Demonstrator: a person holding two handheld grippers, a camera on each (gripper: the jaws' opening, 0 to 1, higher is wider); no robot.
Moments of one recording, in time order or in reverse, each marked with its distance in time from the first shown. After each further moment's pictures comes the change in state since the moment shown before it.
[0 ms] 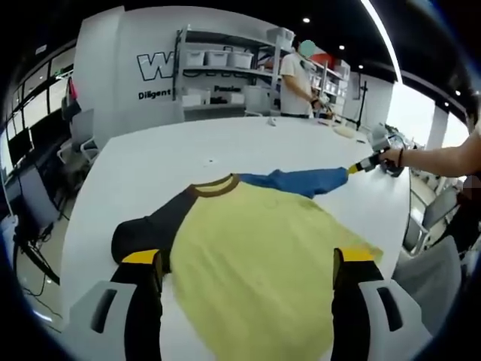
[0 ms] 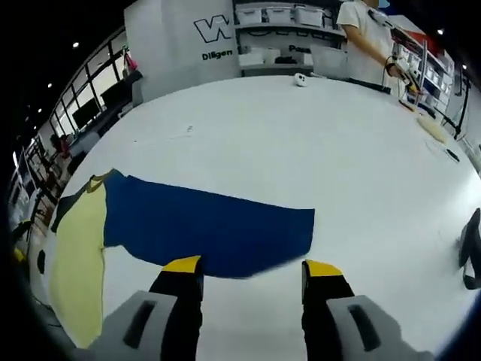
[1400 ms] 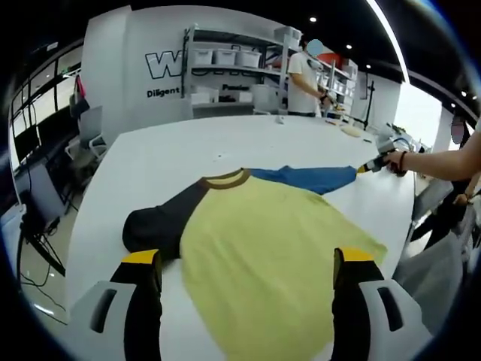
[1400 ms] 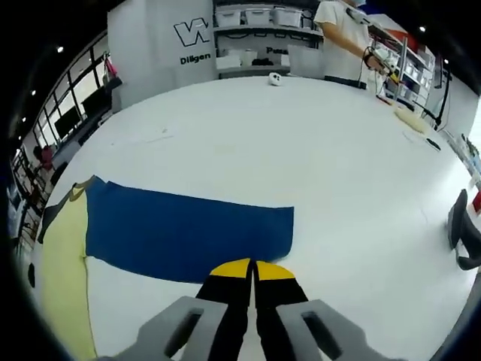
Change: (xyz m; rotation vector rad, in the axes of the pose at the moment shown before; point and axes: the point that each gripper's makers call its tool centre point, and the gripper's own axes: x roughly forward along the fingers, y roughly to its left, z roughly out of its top) left arm -0.014 0.004 -0.013 -0.020 0.005 0.040; right arm -0.006 -0.040 0.000 0.071 -0.036 -0.111
